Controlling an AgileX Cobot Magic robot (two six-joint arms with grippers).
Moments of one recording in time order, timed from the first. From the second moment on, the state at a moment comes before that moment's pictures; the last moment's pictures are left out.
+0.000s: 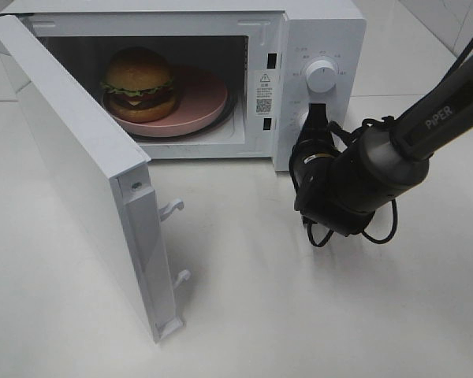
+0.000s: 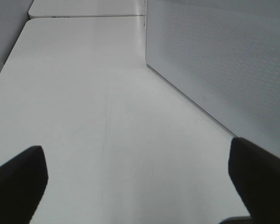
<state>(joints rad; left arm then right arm) 0.05 -0.01 -0.52 -0.09 1.09 0.08 0.61 2.16 -0.97 1.02 -0.91 1.11</state>
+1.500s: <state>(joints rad) 0.05 -0.01 -0.52 -0.09 1.09 0.08 0.55 1.68 -0.67 0.78 -0.28 0.42</state>
